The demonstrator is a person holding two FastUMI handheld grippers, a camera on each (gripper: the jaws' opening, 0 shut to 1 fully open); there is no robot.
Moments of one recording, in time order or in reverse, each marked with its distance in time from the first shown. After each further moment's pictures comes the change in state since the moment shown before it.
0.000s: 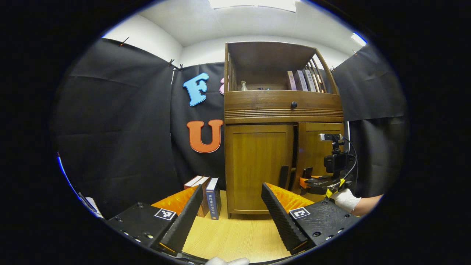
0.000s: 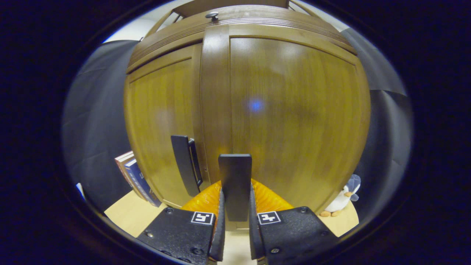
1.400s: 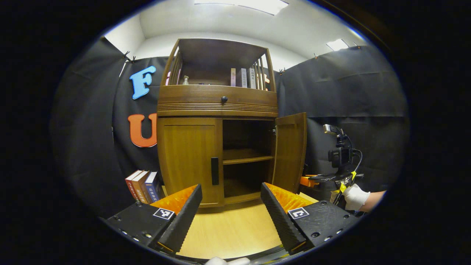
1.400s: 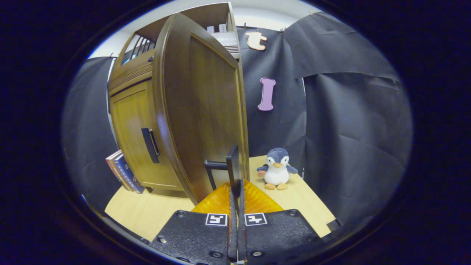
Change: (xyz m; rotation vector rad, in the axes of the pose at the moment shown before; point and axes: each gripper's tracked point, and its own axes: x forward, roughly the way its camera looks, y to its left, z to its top) left arm -0.046 -0.153 -0.018 -0.007 0.023 -0.459; right arm -0.199 -0.160 -0.059 0.143 0.029 -0.215
